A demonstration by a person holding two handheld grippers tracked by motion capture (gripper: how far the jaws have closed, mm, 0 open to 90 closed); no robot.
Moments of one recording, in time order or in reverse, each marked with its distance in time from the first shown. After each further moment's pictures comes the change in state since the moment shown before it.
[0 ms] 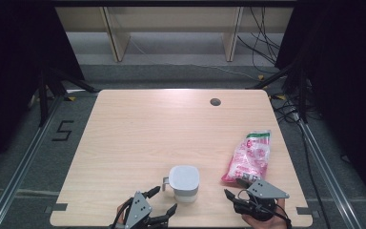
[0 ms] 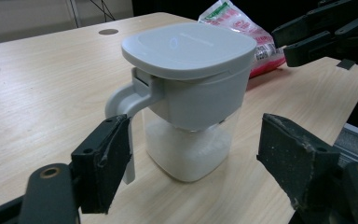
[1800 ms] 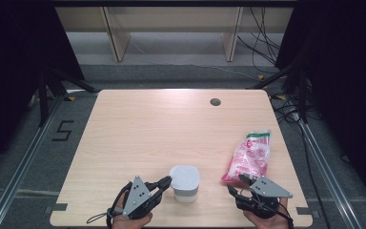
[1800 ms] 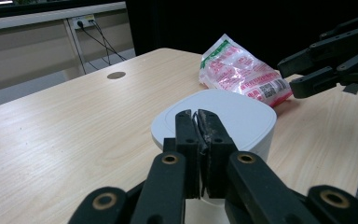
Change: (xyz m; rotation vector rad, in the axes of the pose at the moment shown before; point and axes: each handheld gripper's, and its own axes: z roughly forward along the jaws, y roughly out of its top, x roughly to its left) left arm 0.021 0.037 0.003 -0.076 -0.001 0.081; right arm -0.006 0.006 -0.005 -0.038 -0.053 -0.005
